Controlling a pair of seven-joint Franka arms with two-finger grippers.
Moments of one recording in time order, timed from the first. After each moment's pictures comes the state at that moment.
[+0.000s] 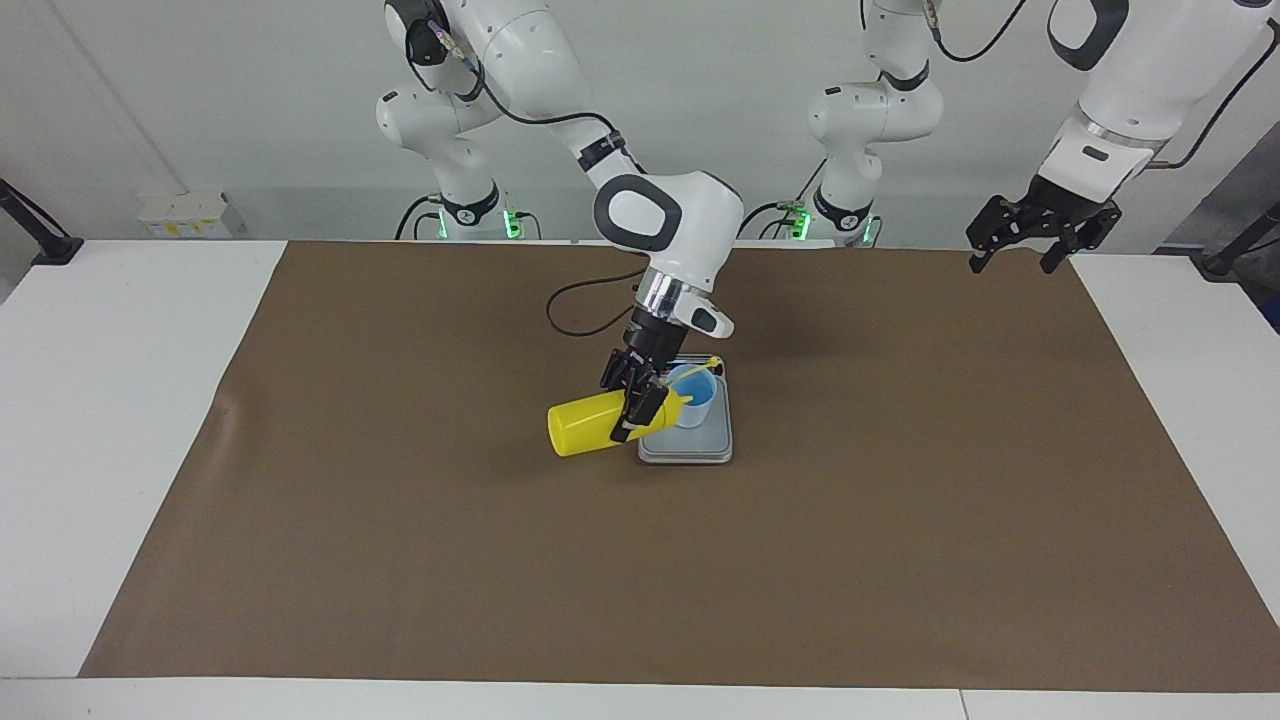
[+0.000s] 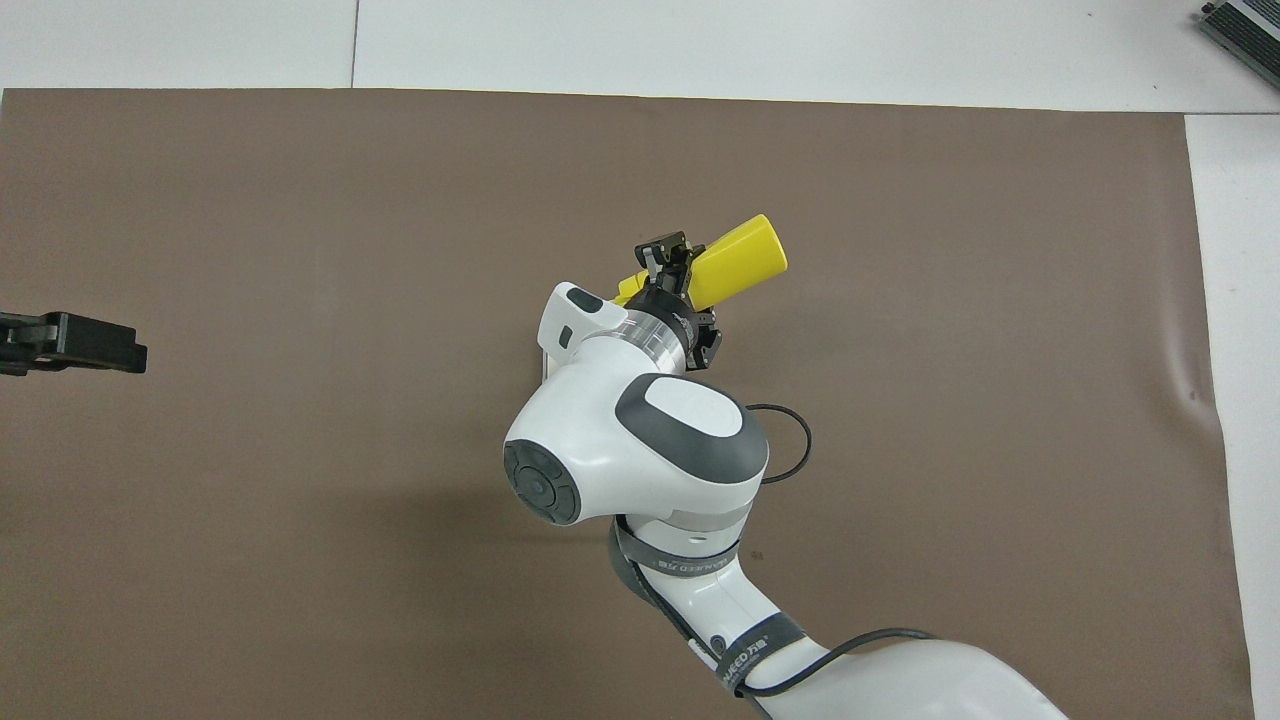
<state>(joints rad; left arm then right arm) 0.02 -0.11 -0.05 -1.70 -0.04 1.60 0.01 0.58 0.41 0.10 -1.68 -1.04 2.12 -0.60</state>
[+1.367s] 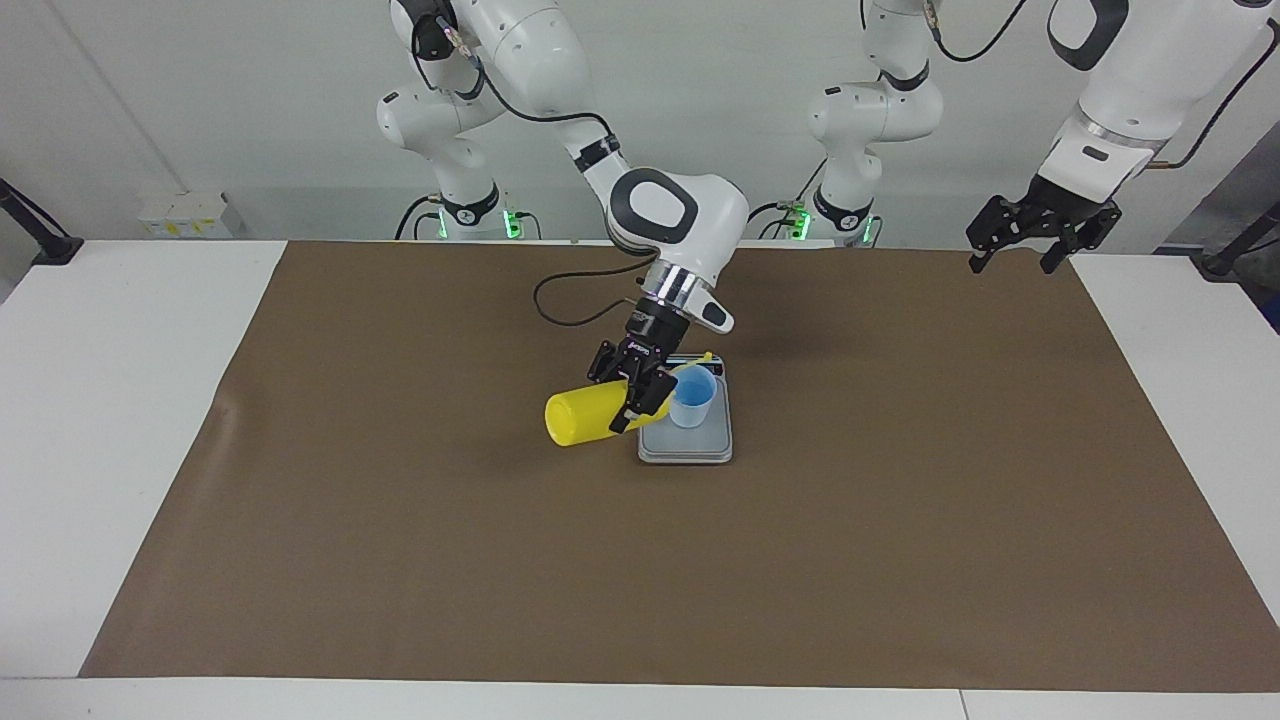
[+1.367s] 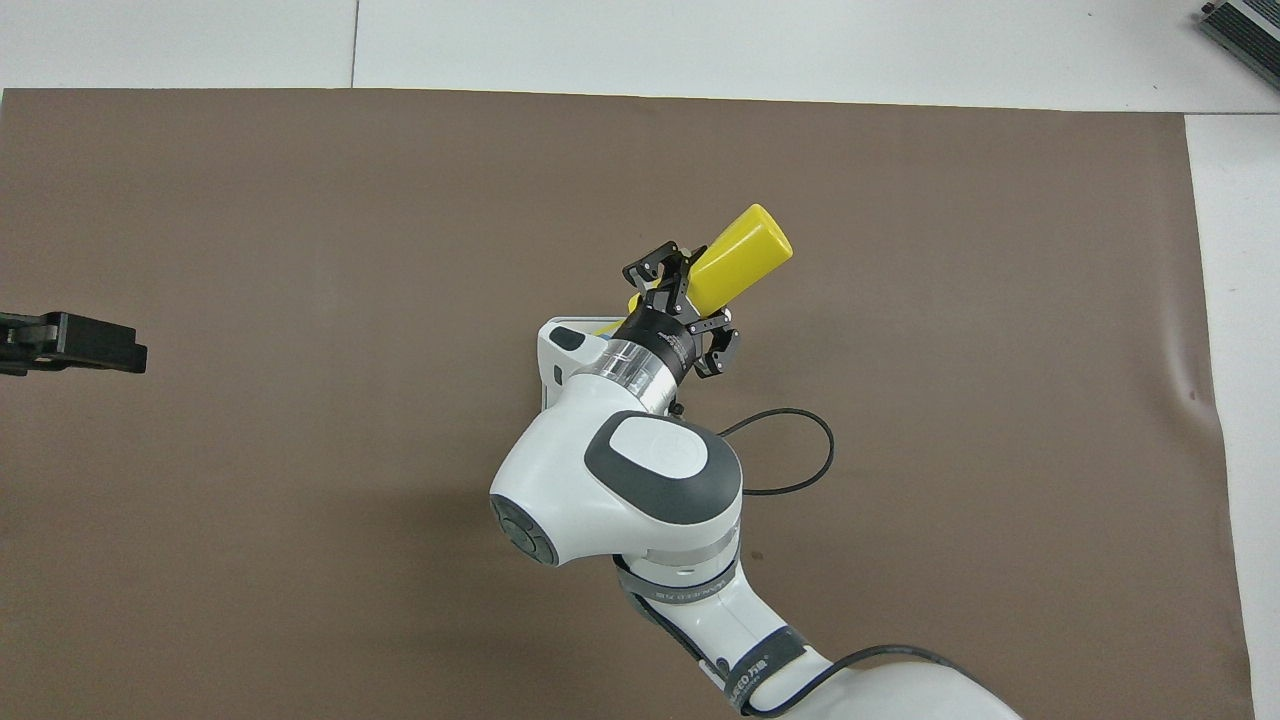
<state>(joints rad) 0.02 -0.11 -0.05 -1.70 -0.04 1.60 0.01 0.62 0.39 0.10 -1.74 -1.24 2.04 -0.65</state>
